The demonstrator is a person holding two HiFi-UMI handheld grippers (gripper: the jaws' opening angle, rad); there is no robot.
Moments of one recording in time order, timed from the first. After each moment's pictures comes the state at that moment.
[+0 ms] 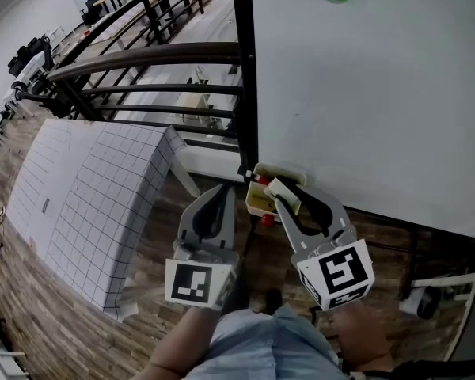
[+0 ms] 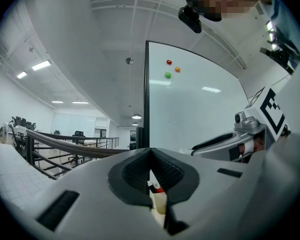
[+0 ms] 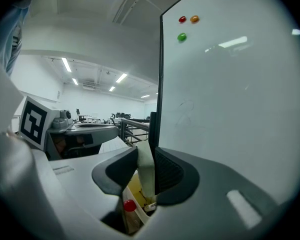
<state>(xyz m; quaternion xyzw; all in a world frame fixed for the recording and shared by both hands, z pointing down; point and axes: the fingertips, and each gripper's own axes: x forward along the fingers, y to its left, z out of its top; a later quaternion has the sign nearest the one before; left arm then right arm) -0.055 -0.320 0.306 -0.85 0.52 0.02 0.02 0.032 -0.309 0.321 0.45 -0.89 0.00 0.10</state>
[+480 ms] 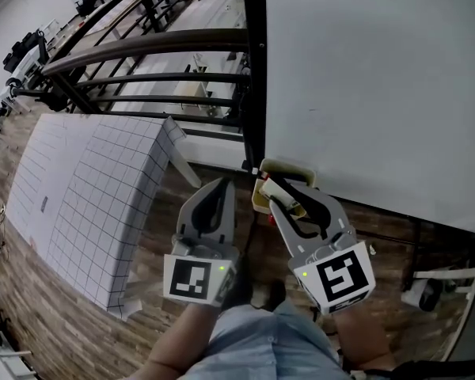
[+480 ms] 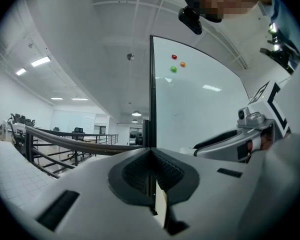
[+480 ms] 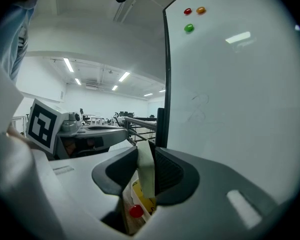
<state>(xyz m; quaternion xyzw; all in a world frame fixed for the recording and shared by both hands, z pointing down) -0.067 -0.341 0.320 -0.86 0.52 0.01 0.00 0.007 -0.315 0.328 0.43 -0.90 0.02 0.11</state>
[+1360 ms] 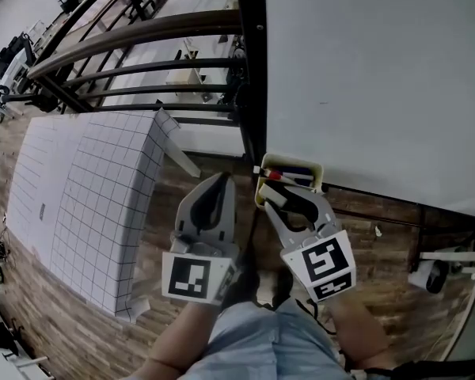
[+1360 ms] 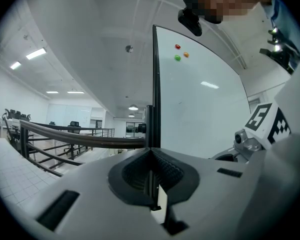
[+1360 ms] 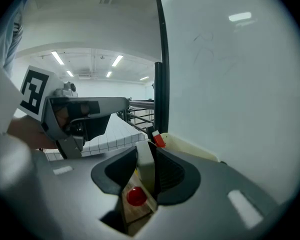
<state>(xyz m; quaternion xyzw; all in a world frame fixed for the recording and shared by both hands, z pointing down) -0.069 -0.366 0.347 -0.87 0.50 -0.02 -0.02 -0.004 -0.339 0.418 0.44 -0.88 0.10 0.18</state>
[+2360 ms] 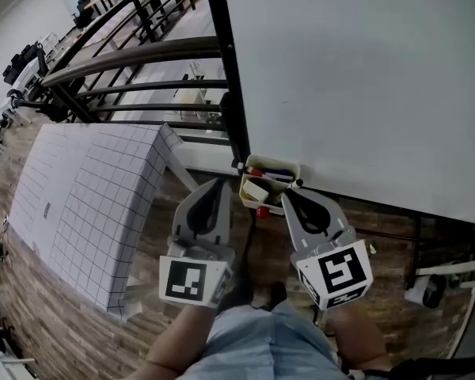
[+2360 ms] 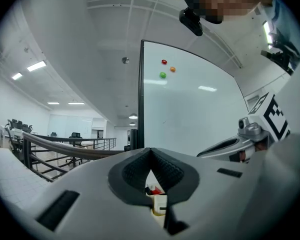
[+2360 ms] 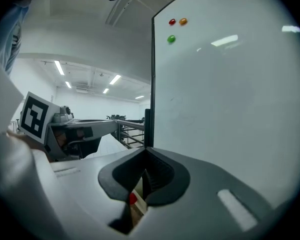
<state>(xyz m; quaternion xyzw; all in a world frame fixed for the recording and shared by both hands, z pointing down) -0.046 -0.316 0.298 -0.86 0.51 0.02 0.03 0.051 -0.297 0.334 0.48 -0.87 0.03 0.09</state>
